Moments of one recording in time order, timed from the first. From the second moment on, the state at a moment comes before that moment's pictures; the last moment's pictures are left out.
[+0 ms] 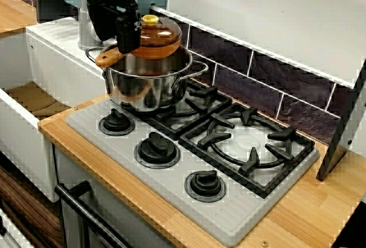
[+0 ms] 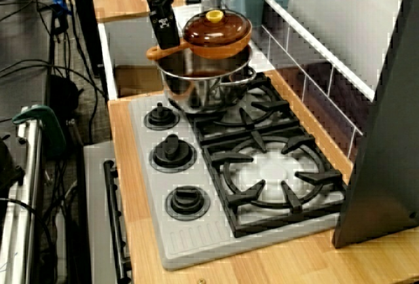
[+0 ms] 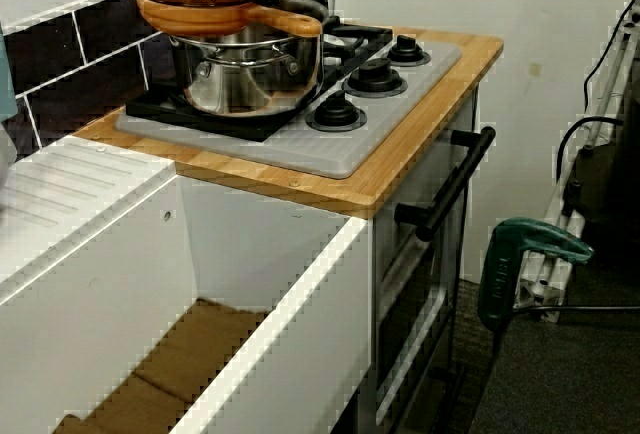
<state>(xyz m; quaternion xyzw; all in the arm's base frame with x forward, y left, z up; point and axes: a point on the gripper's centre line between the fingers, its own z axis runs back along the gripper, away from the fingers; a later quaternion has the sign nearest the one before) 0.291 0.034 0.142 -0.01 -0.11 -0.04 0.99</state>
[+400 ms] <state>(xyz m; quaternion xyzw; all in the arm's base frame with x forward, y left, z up) 0.290 0.034 0.135 -0.01 -0.09 -0.04 0.99</state>
